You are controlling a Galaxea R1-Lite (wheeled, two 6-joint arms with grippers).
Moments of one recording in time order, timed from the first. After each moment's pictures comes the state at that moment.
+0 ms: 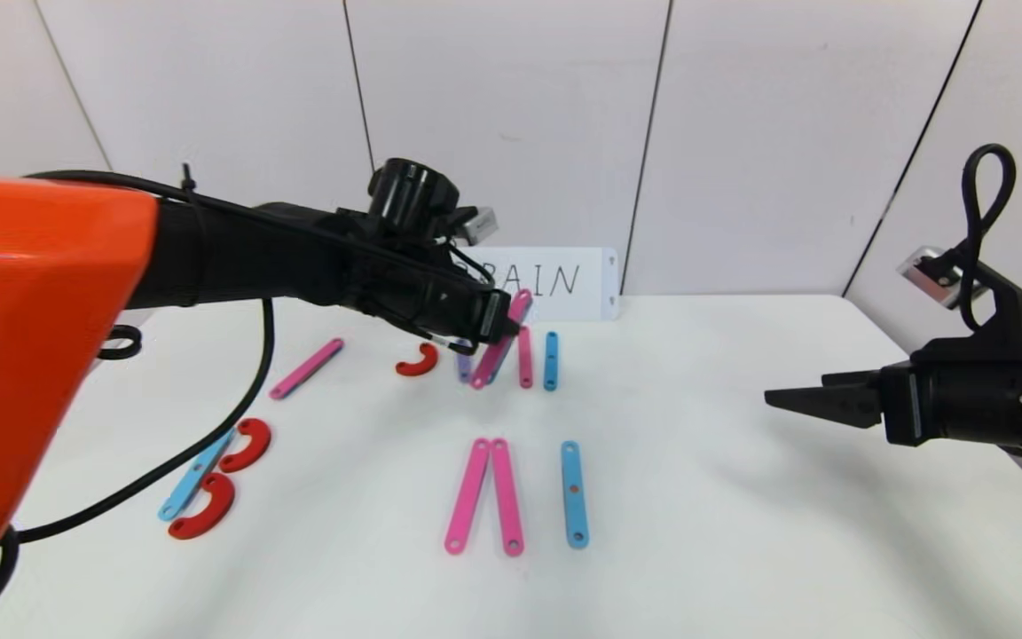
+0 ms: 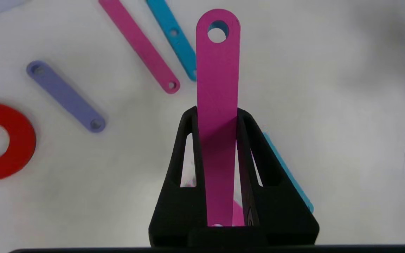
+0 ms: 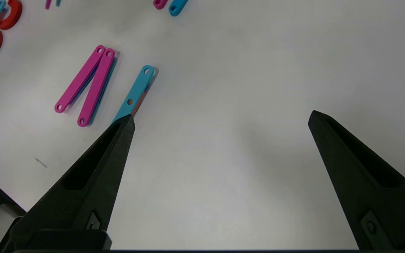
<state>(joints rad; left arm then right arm) -0.50 2.13 -1.76 0.24 -0.32 -0.08 0.05 1.48 -0.80 -0.06 0.52 -0.02</state>
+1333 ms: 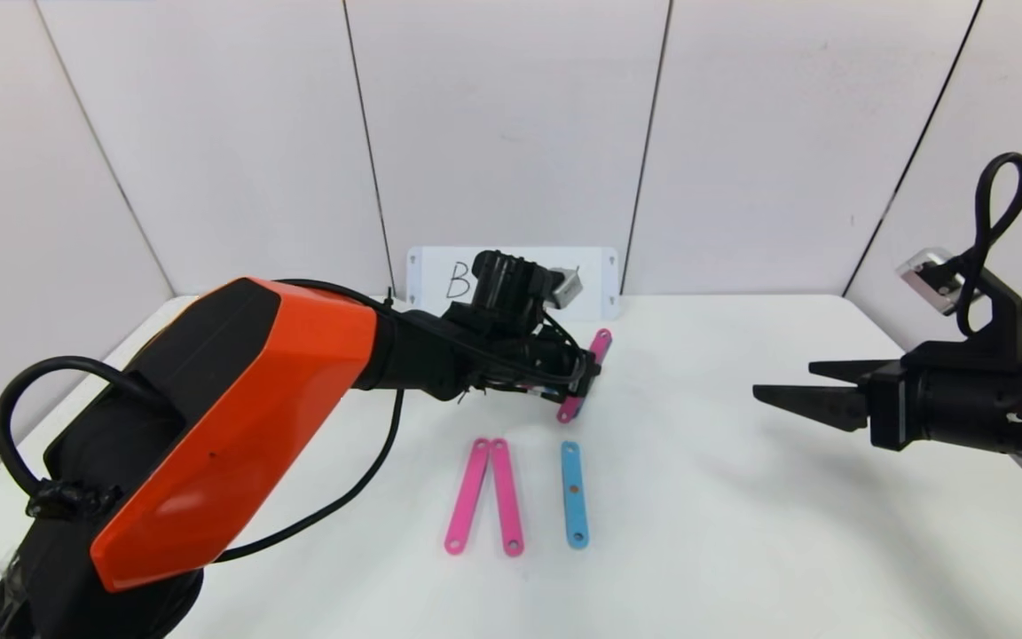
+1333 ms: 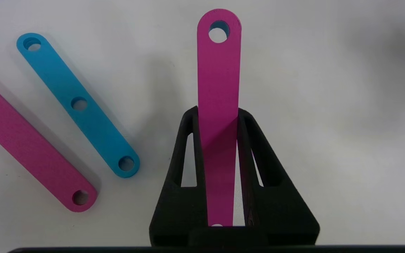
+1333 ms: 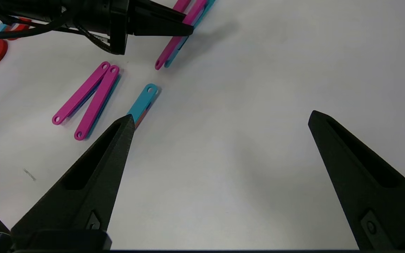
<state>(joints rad) -0.63 2.40 -1.80 -0.13 -0.32 -0.10 0.08 1.48 -0.69 -0.29 0.51 -0.02</state>
